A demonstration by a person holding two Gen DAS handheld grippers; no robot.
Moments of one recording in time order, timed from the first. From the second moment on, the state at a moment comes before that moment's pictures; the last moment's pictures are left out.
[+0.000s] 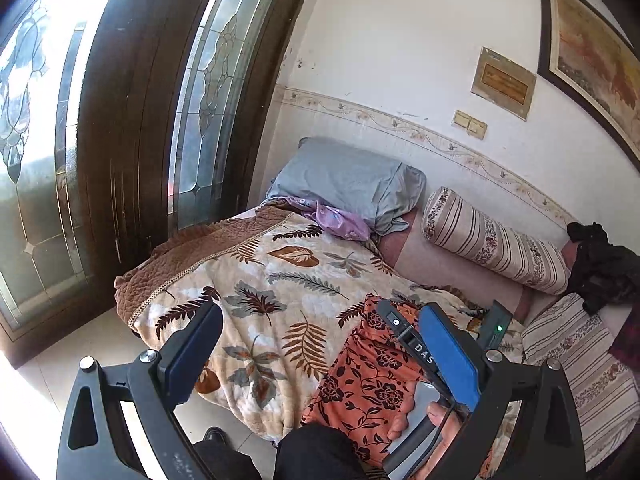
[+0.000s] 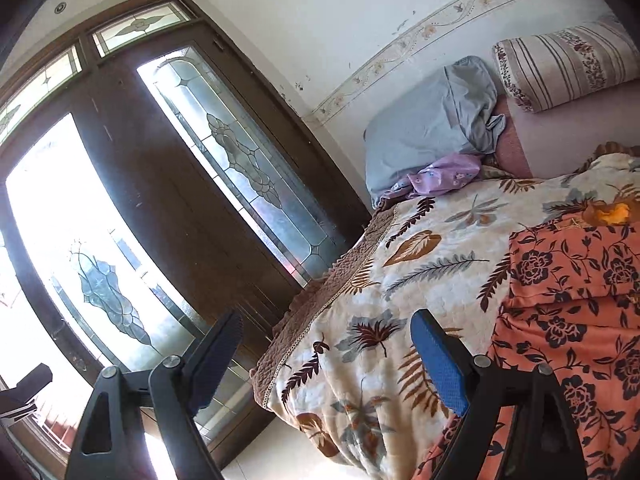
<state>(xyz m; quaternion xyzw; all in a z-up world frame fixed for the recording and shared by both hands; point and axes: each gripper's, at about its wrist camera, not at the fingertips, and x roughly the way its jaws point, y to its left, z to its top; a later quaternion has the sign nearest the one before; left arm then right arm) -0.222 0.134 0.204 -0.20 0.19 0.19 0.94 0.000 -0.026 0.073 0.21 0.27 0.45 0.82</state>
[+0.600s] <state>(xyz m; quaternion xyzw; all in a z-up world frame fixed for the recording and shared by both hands) -0.168 0.123 0.167 -0.22 0.23 0.13 0.94 0.076 -0.152 -0.021 0.30 0.35 0.27 0.85</state>
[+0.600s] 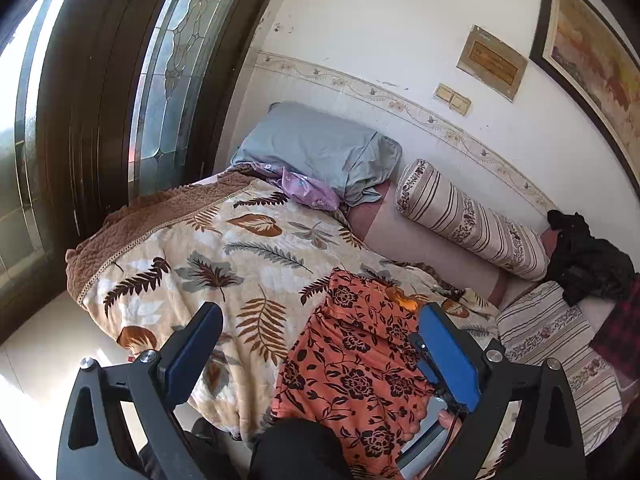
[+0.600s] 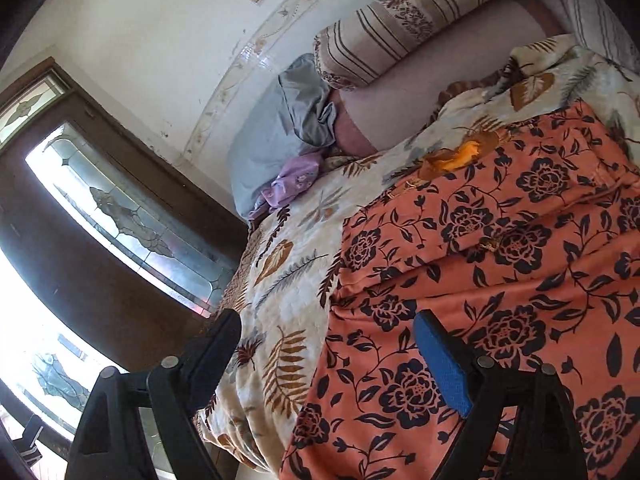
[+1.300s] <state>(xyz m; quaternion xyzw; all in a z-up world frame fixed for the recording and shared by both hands) -0.239 0.240 0.148 -0.18 0.18 0.09 0.96 -0.006 0.130 0.014 0.05 0.33 0.43 0.84</state>
